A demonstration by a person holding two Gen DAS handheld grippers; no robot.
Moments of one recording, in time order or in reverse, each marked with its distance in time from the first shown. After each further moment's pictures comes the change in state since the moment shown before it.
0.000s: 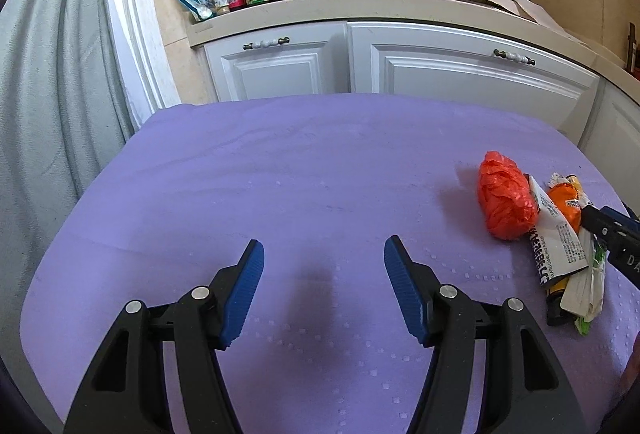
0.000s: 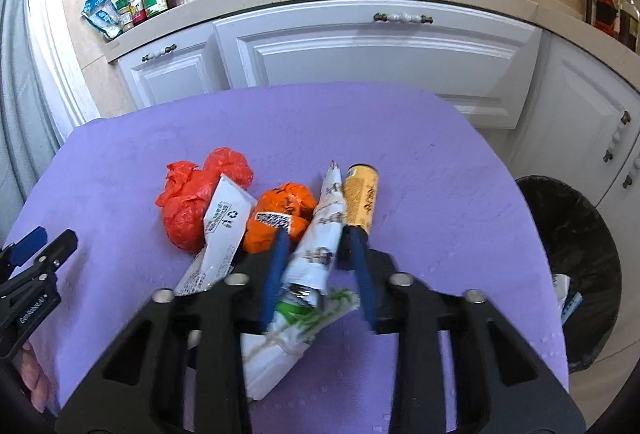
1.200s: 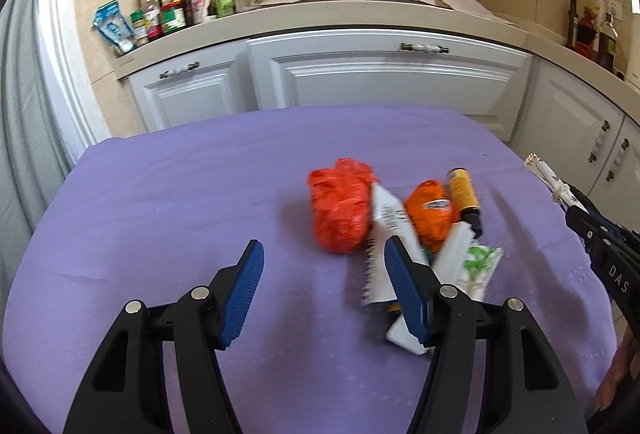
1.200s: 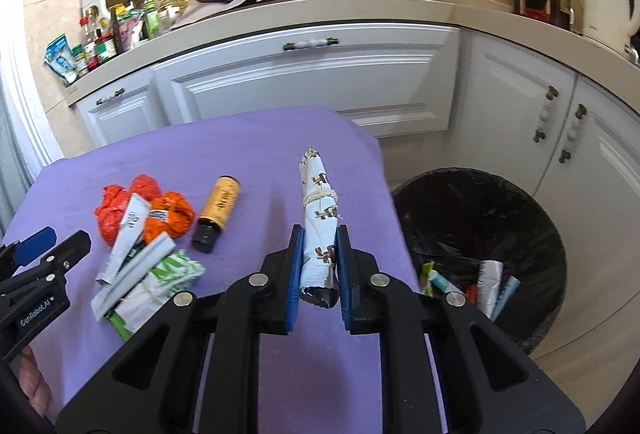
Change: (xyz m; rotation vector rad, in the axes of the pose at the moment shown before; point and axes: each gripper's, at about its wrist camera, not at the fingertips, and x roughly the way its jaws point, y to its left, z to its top) left arm -0.024 -0.101 0.011 0.115 -0.021 -0.172; right arm -0.052 -0.088 -0.022 0.112 -0.117 -0.147
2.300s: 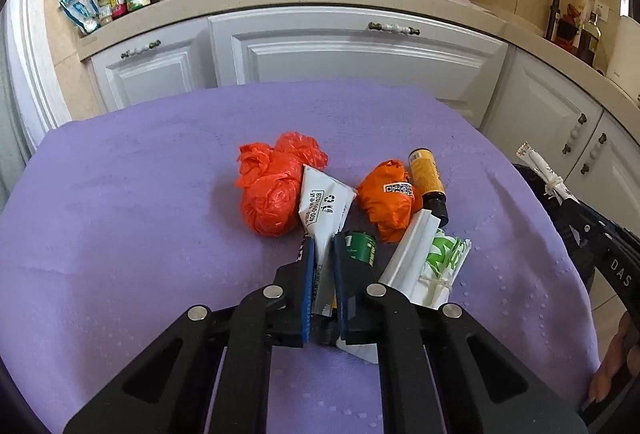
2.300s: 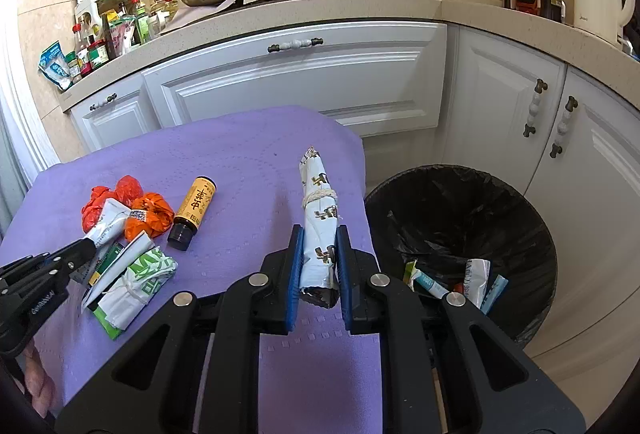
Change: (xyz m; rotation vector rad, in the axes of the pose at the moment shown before) left arm 0.015 -0.012 -0.006 -0.014 0.058 -0.125; right arm 0.000 -0.025 -0.002 0.020 0.001 0.005
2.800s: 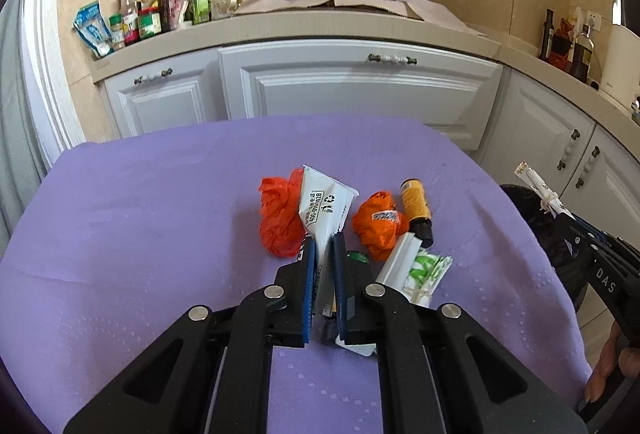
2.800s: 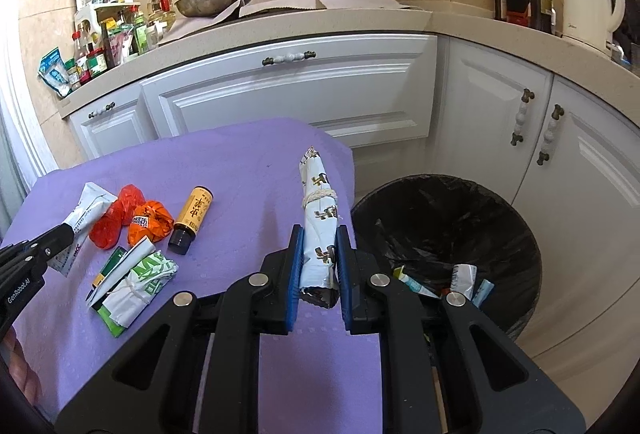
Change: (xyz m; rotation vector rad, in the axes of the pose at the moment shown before) left arm -0.031 -0.005 0.007 0.012 -0.094 0.019; right arm -0.020 -0.010 0.001 -0.001 -0.041 -0.024
